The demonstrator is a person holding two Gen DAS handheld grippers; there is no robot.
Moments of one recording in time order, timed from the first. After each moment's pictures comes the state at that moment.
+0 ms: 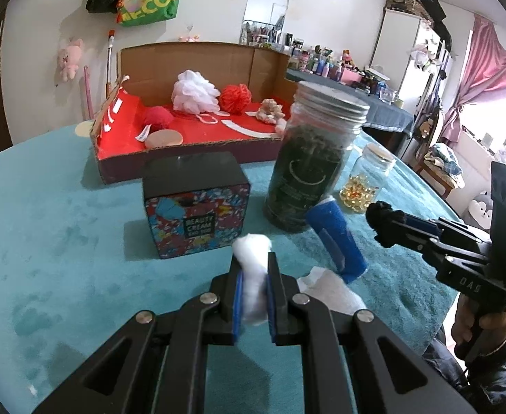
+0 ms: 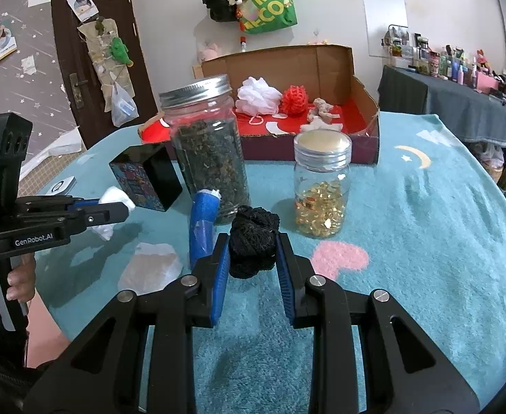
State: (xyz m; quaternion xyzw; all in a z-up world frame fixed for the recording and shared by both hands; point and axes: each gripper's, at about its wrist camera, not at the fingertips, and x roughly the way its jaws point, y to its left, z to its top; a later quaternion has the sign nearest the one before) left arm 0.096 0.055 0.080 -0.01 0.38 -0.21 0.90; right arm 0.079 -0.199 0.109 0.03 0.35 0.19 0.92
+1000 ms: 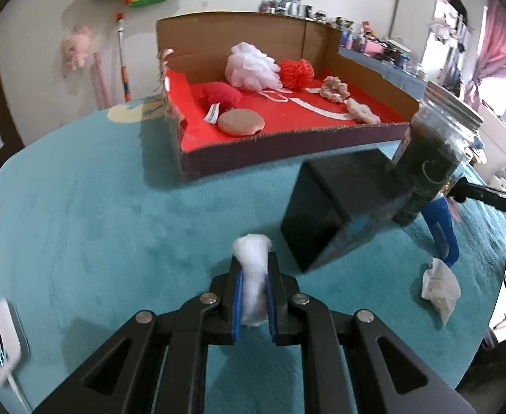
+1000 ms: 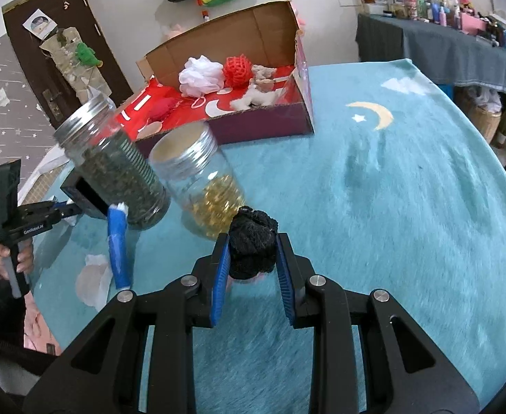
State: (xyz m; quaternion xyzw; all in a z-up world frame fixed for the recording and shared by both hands) left arm 0.164 0.130 0.066 0.05 0.43 -0.19 0.88; right arm 0.140 -0.280 0.096 0.09 0.44 0.18 0.88
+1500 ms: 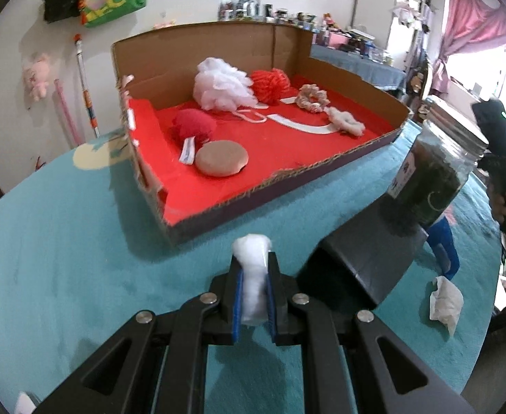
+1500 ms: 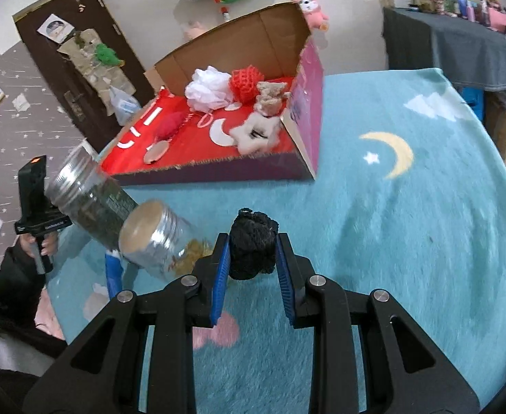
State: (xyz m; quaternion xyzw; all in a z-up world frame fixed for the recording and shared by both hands) left arm 0.207 0.121 0.080 0.09 0.41 -0.26 0.87; right arm 0.203 -0.304 0.104 0.11 0.44 0.25 0.85
